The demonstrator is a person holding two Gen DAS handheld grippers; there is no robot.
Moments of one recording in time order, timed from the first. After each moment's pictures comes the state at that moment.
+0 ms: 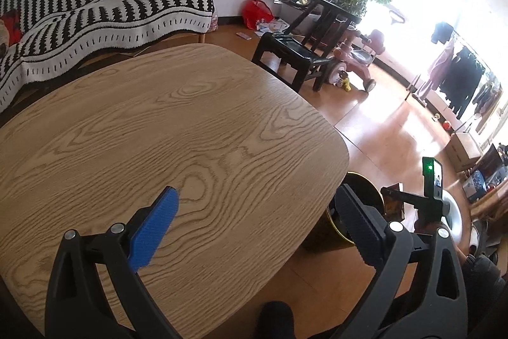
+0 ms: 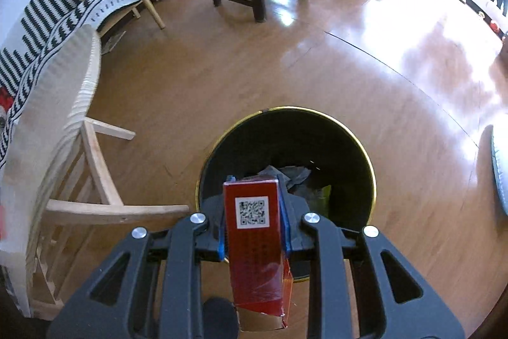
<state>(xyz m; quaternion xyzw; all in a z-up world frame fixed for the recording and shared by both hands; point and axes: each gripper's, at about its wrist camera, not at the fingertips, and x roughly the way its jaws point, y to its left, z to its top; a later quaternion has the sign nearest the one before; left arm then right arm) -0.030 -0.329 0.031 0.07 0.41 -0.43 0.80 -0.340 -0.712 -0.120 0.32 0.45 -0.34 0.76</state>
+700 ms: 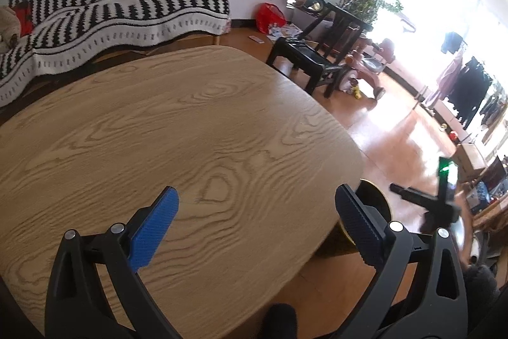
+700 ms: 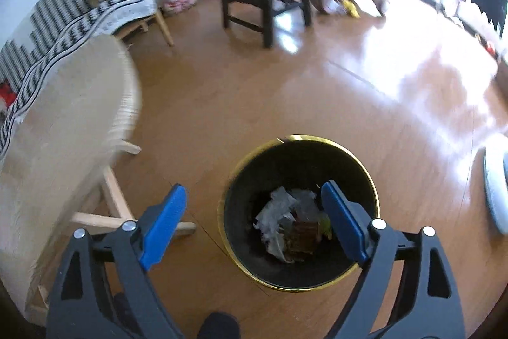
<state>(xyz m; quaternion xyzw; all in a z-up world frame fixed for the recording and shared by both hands) -0.012 -0.304 0.031 0.06 0.41 -0.41 0.82 -0.296 -0.665 -0.076 0.25 0.42 -0.34 0.80</state>
